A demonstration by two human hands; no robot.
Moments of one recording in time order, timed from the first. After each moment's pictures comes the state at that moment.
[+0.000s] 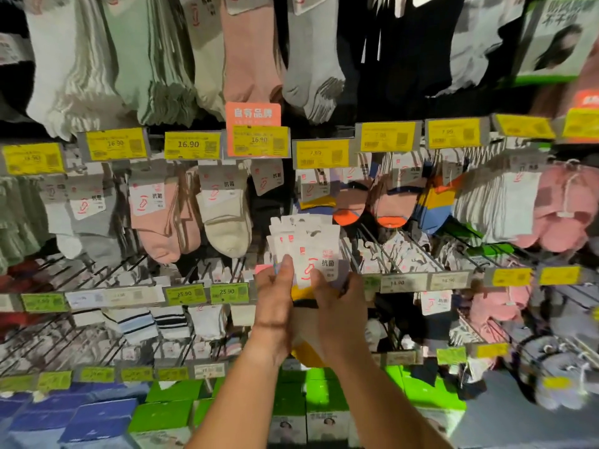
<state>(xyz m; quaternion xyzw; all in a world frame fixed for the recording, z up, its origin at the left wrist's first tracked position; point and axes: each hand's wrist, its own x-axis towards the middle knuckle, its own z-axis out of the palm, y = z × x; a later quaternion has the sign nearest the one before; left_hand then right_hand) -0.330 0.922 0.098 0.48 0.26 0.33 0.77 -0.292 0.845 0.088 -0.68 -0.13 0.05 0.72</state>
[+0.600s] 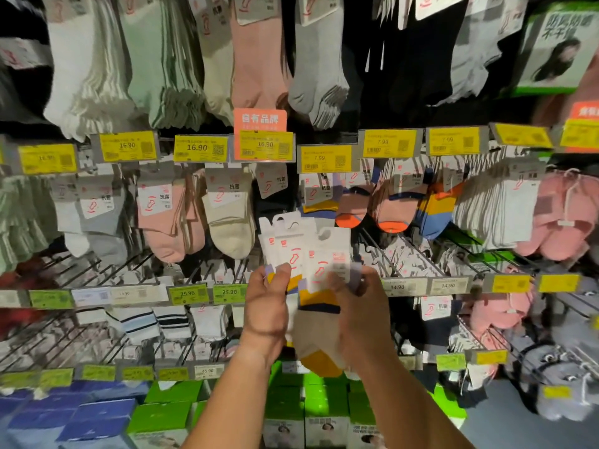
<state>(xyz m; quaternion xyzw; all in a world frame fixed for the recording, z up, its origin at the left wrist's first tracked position) -0.341 0.933 0.096 0.47 0.26 0.36 0.77 -0.279 0.825 0.093 -0.64 -0.14 0.05 0.75</state>
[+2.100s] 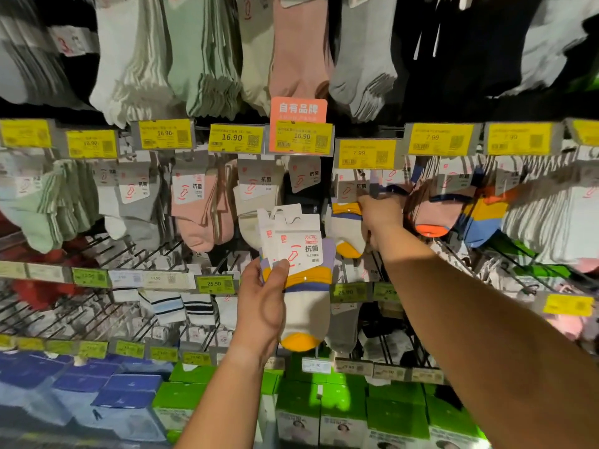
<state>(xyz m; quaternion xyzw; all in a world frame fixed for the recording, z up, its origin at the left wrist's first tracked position) -0.363 0.970 0.094 0.52 0.29 0.42 0.69 -0.127 0.930 0.157 -0.75 -0.09 0.07 0.66</state>
